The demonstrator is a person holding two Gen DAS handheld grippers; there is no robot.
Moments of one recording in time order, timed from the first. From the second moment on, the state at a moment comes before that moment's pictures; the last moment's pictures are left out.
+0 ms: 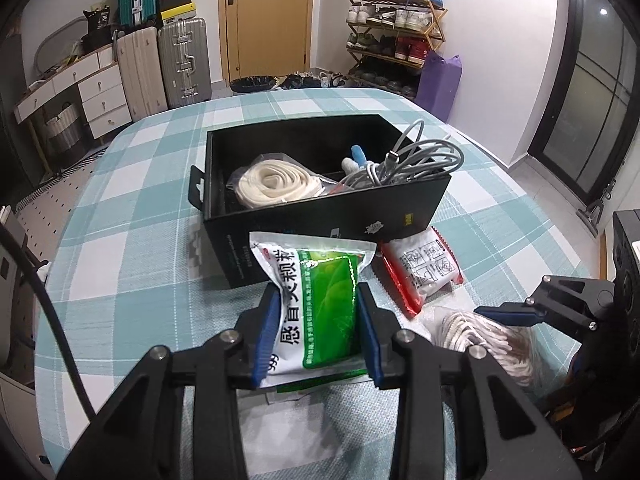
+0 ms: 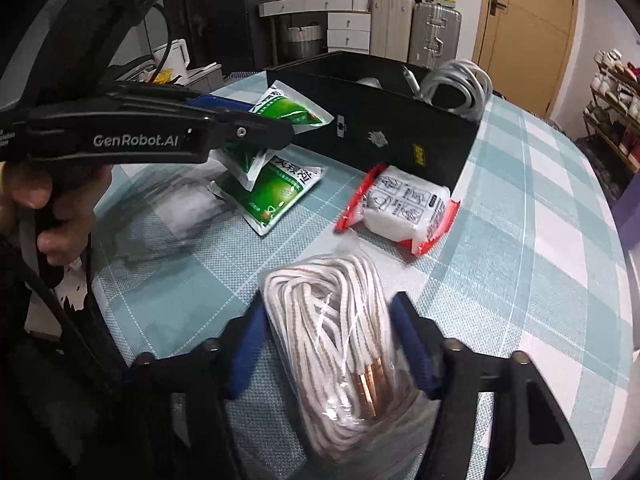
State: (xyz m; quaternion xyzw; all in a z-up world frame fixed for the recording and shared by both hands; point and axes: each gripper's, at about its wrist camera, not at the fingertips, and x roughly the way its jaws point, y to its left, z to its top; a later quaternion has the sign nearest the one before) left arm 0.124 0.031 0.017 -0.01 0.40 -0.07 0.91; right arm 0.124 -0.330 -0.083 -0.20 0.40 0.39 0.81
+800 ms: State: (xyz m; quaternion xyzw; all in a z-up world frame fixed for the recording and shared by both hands) left arm 0.109 0.046 0.039 -0.02 0.38 -0.06 0.92; right arm 0.113 -0.326 -0.057 -0.20 0.35 0.39 0.82
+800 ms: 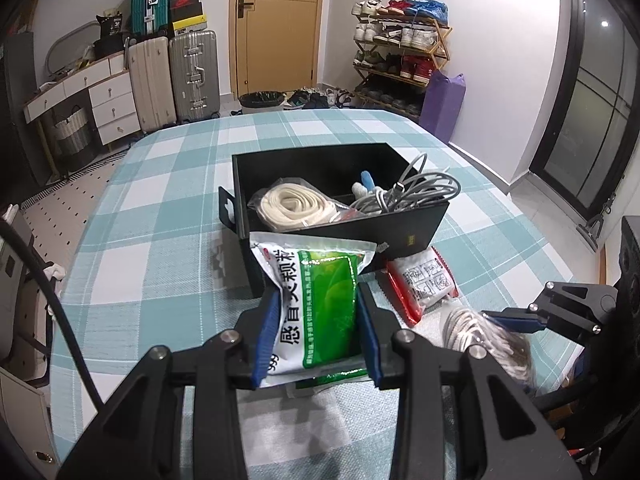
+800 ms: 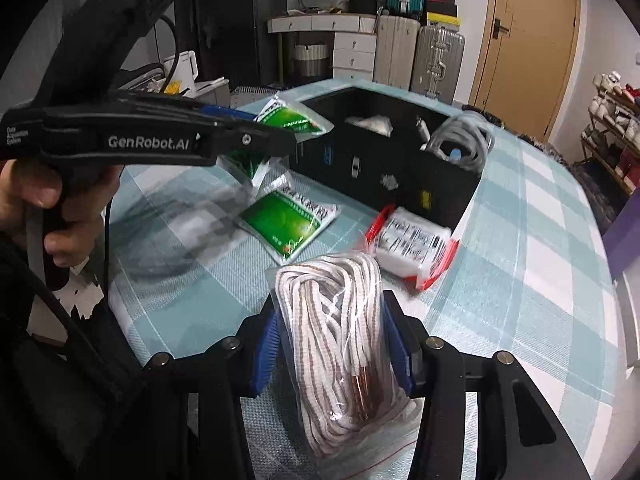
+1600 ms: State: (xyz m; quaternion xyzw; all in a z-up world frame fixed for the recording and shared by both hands) left arm 0.119 0.054 0.081 -0.02 0.34 -0.05 0.94; right arm 0.140 -0.328 0.035 -0.14 0.25 0.36 0.89
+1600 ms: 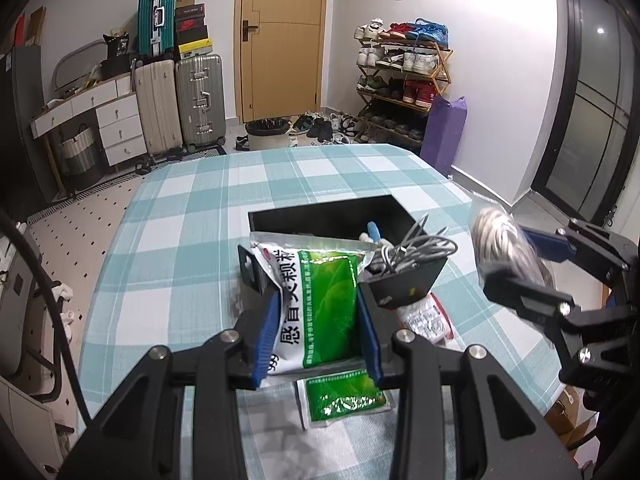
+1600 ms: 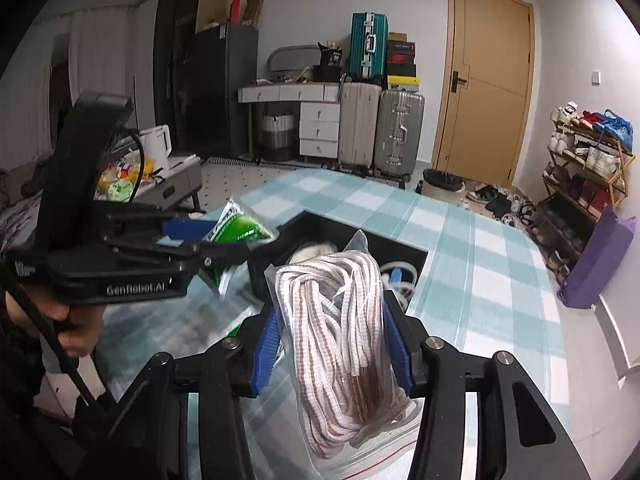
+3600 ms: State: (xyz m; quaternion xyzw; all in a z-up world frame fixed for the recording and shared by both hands) left arm 0.239 0.055 0.026 -0.02 0.39 -0.07 0.92; right arm 0.307 -0.259 -0.018 -0.18 0.31 0.39 0.85
